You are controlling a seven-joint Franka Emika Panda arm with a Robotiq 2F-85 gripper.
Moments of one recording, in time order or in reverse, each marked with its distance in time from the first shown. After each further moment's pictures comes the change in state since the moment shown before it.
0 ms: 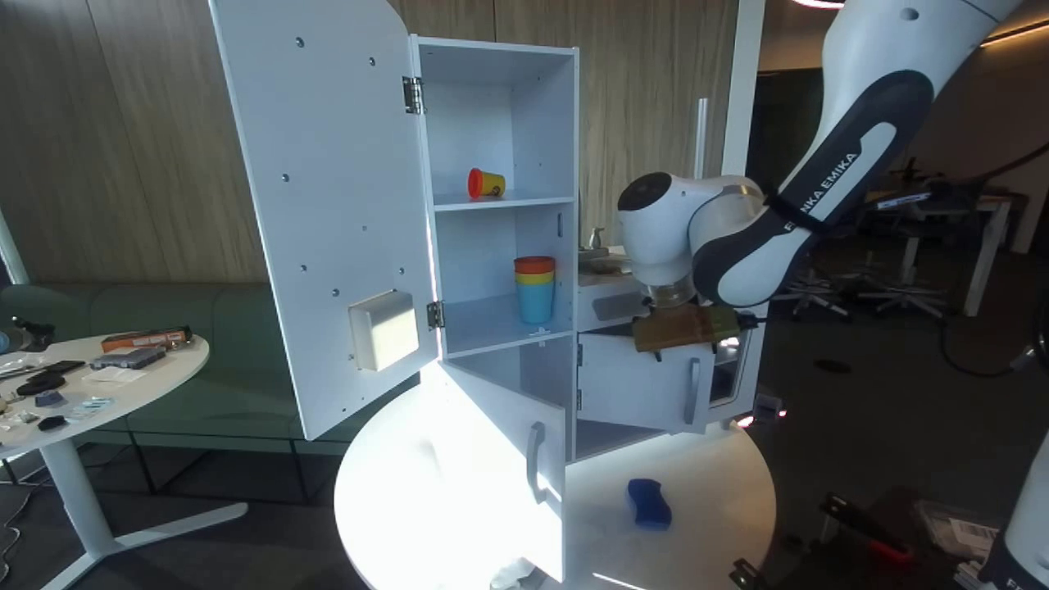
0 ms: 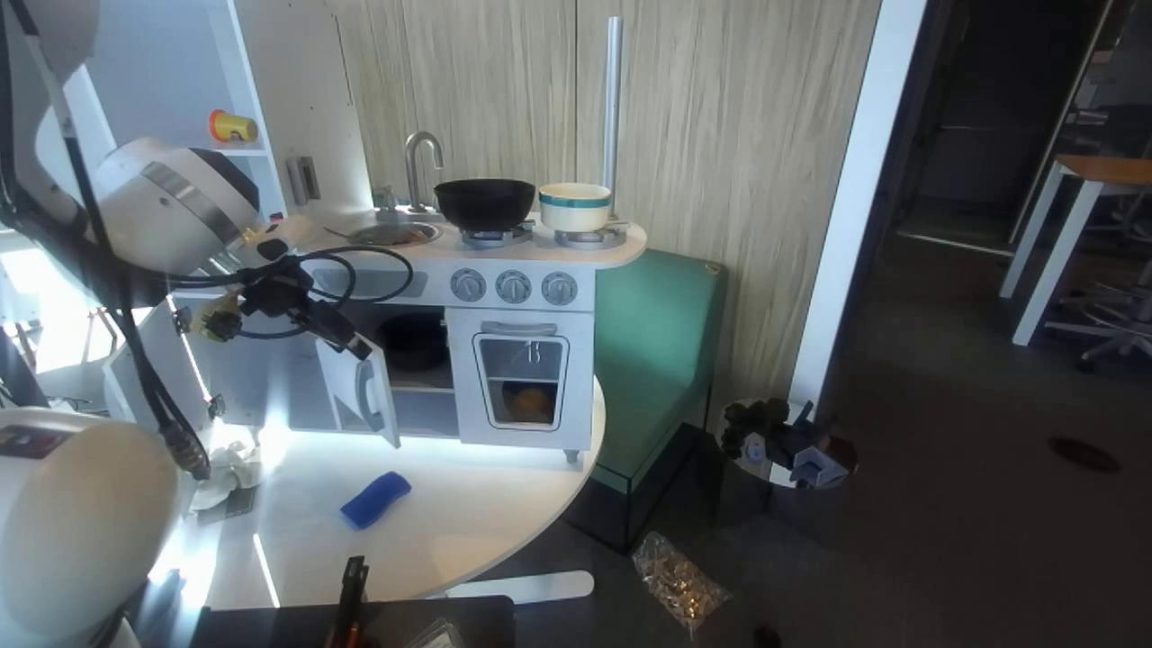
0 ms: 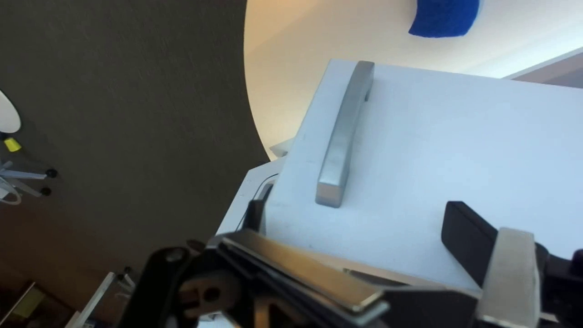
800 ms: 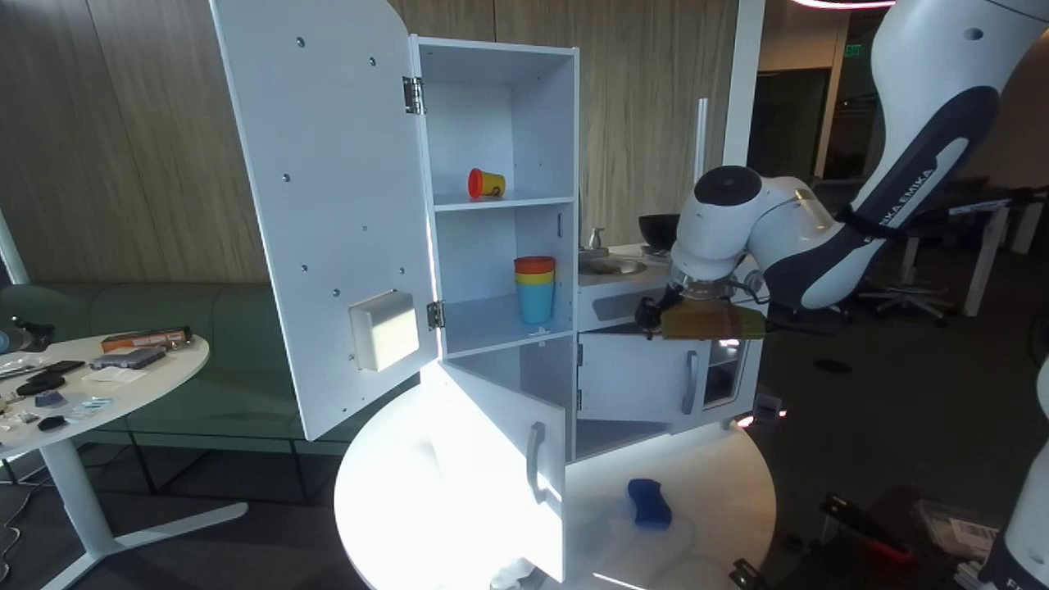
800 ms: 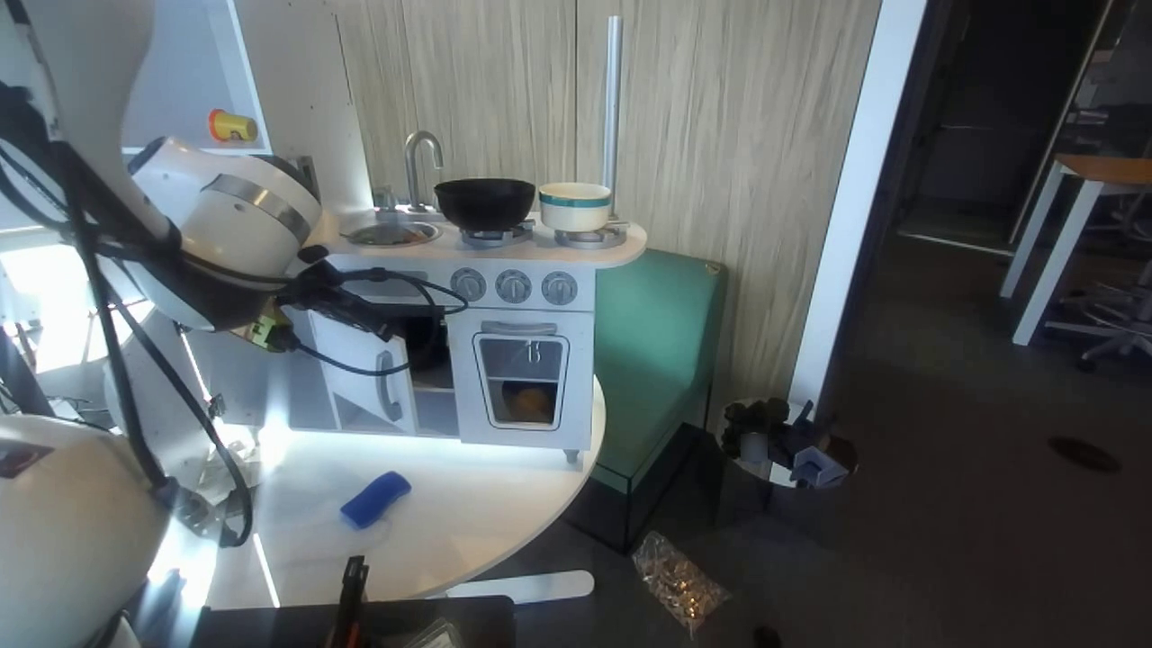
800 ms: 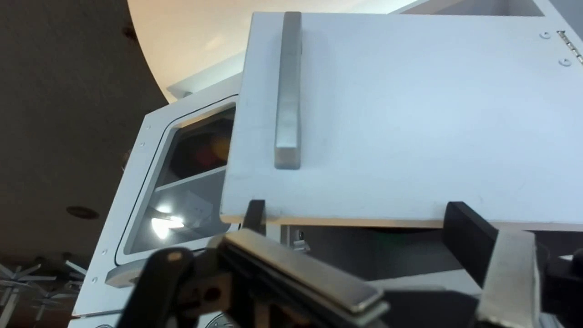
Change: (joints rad) arm -0.105 -0.055 -0.117 -0.079 -0.455 0.437 0.194
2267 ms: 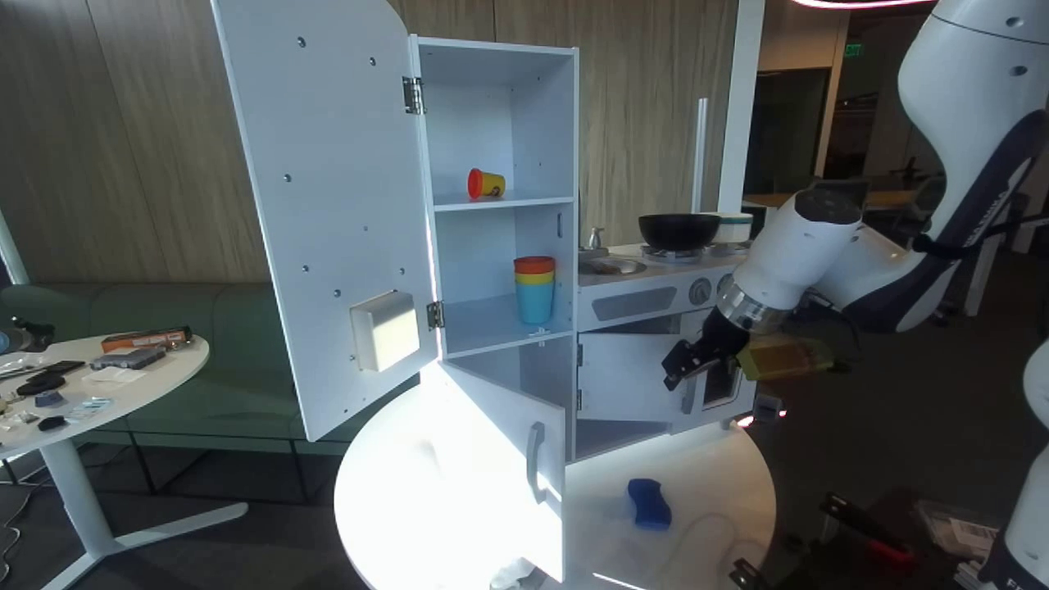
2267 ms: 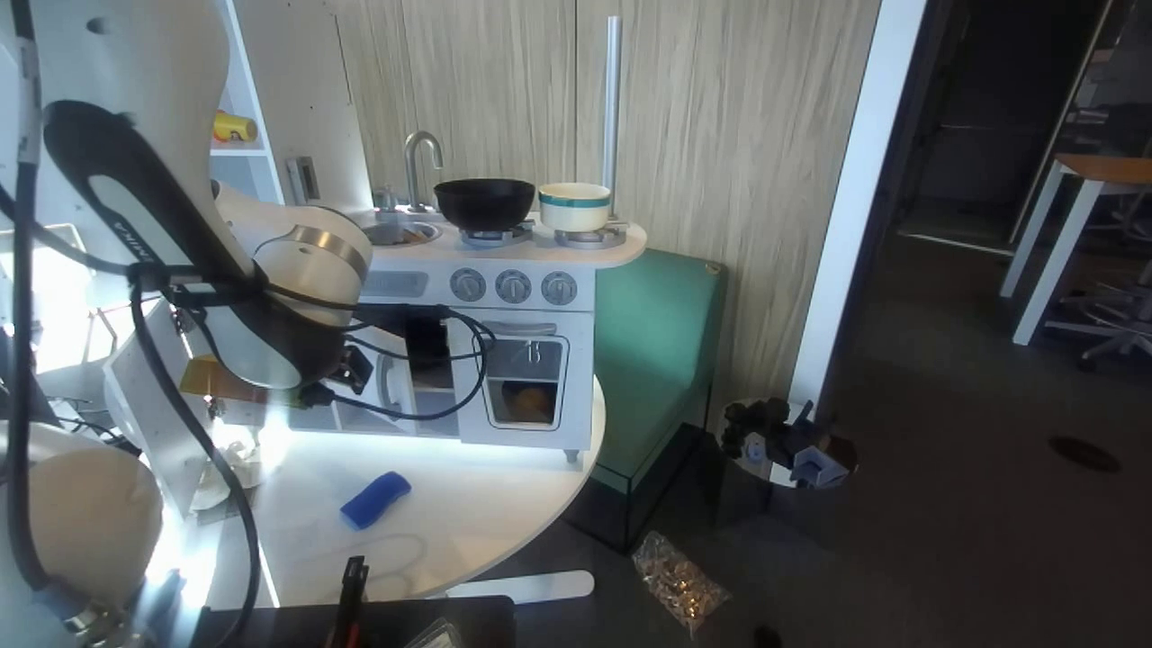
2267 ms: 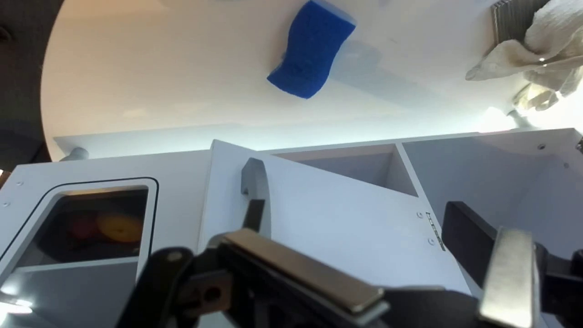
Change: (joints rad) arm -0.074 0.041 -0.138 -0.102 -0.459 0.450 -0.051
